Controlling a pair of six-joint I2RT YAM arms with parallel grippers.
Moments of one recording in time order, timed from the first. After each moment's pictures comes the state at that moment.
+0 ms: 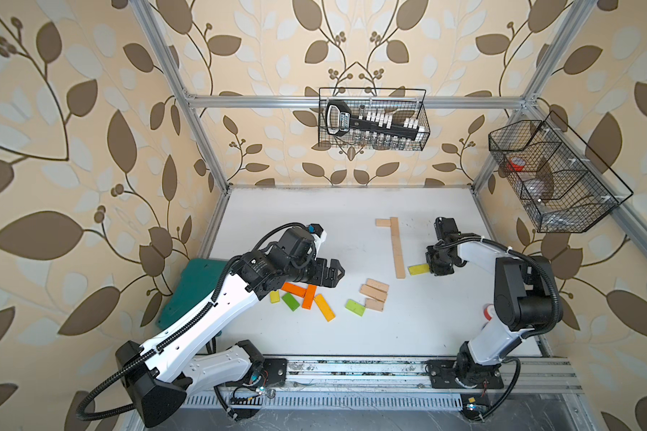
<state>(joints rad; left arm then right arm) -0.69 1.09 1.11 -0.86 0.18 -0.50 0.02 1.71 0.99 -0.60 0.03 1.52</state>
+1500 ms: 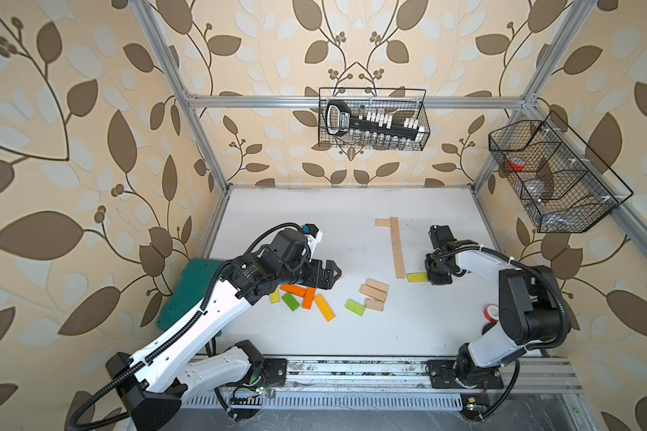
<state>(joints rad) -0.68 1.03 1.11 -0.88 0.18 -0.50 0.10 1.61 0.89 -0.64 0.08 1.69</state>
